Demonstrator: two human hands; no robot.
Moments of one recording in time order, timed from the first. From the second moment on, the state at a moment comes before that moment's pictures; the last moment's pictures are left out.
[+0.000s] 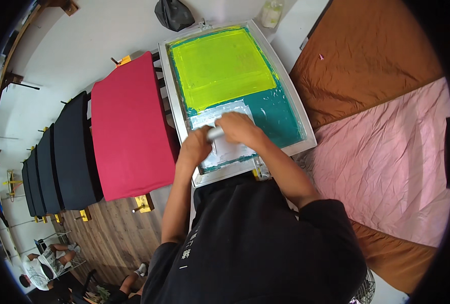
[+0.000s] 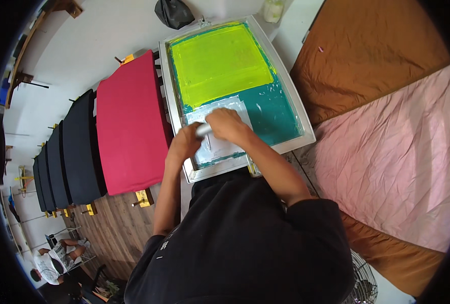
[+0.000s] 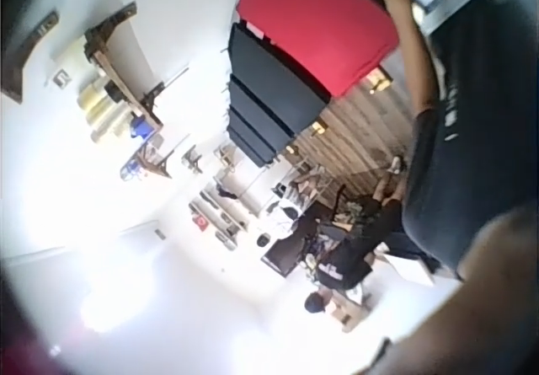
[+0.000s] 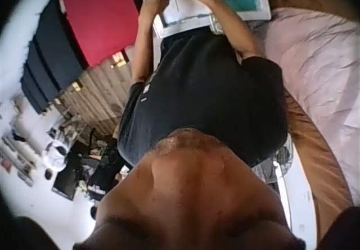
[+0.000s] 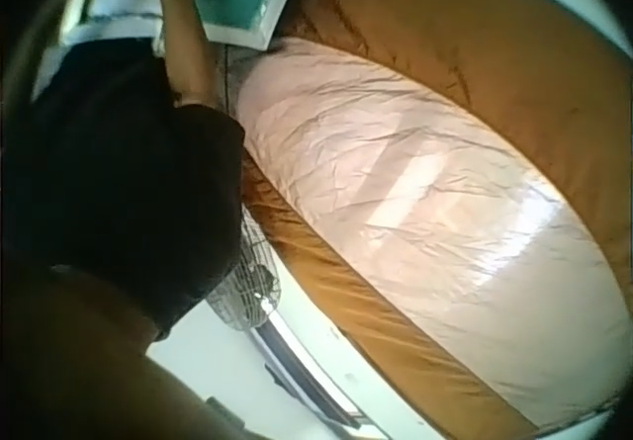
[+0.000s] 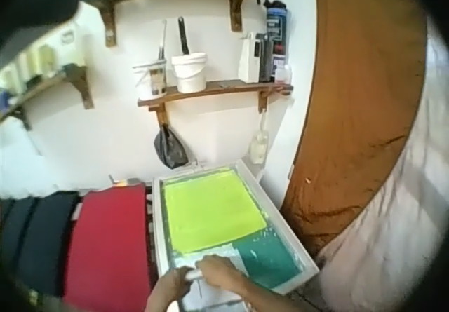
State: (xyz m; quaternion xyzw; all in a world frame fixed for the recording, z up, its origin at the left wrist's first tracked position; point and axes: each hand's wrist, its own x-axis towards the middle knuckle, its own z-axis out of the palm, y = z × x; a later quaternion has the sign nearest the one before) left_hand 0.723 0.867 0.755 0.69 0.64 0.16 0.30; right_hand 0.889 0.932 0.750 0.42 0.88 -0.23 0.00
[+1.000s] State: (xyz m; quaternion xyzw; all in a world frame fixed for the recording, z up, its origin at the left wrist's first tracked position) left_hand 0.722 0.882 0.702 0.75 0.58 0.24 0.23; right_hand 0.895 0.932 0.741 0.46 0.86 -0.22 0.00
